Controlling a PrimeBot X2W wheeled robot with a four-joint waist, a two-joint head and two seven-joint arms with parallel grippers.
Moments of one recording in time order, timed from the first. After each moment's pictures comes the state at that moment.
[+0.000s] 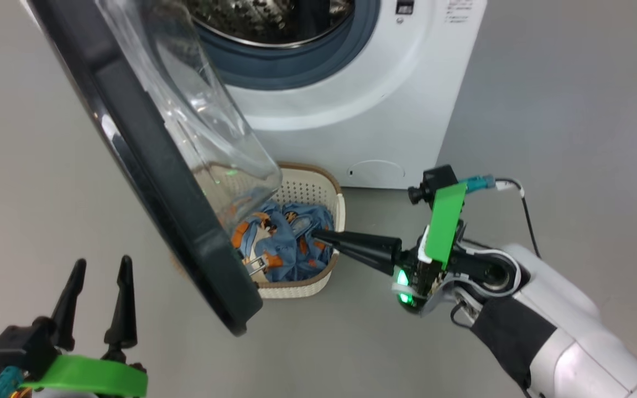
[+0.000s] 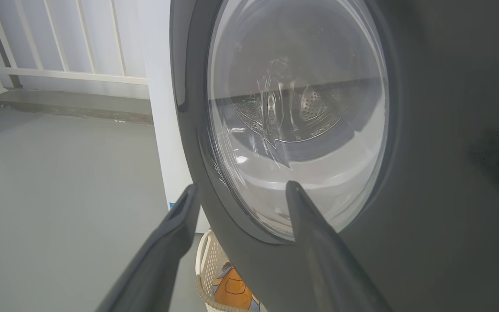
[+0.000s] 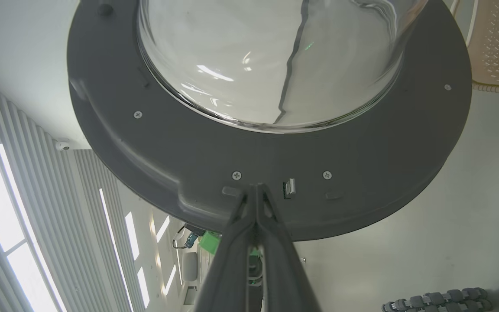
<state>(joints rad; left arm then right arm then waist) -0.10 0.08 0.05 0.12 -0.28 -0.13 -0.26 -0.76 -0.23 0.75 0.53 2.06 0.13 0.65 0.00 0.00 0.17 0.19</state>
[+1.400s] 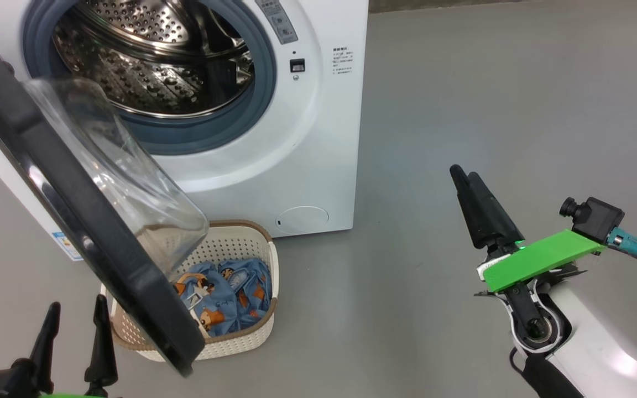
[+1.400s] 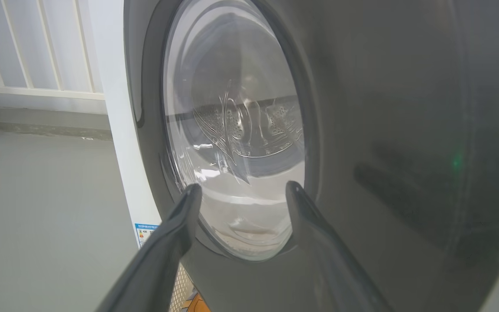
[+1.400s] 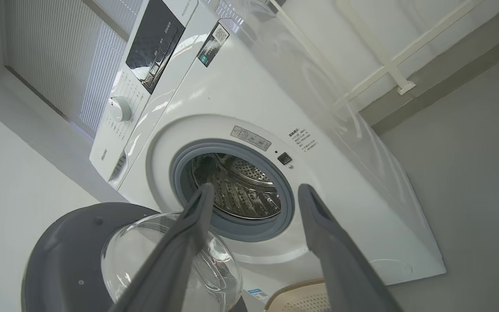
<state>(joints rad) 0.02 0.06 0.13 0.08 -0.25 -0.13 -0.26 -0.49 -0.29 0.48 0.36 1.30 0.13 -0.25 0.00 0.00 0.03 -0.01</state>
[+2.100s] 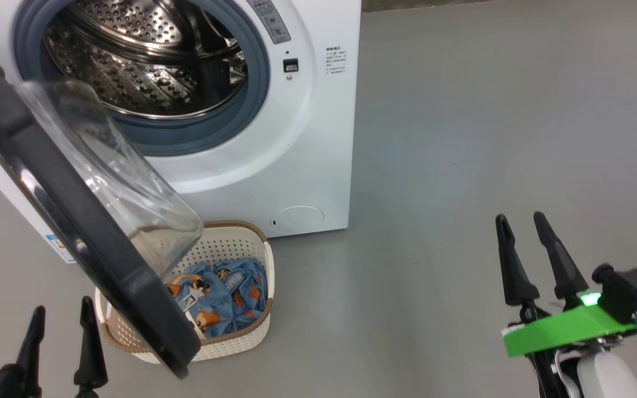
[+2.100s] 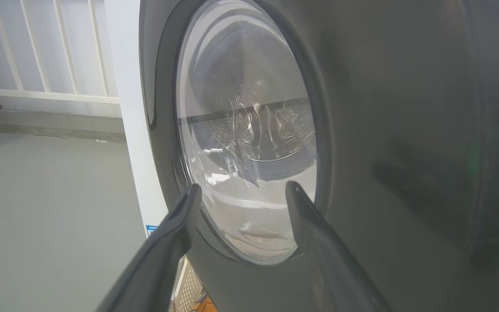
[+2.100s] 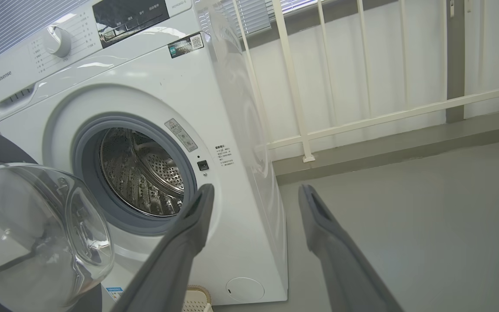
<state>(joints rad) 0.04 0.05 0.16 0.05 -0.24 -0.13 -0.26 -0.18 -0.09 0.01 0.15 0.41 0.13 -0.25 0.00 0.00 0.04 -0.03</state>
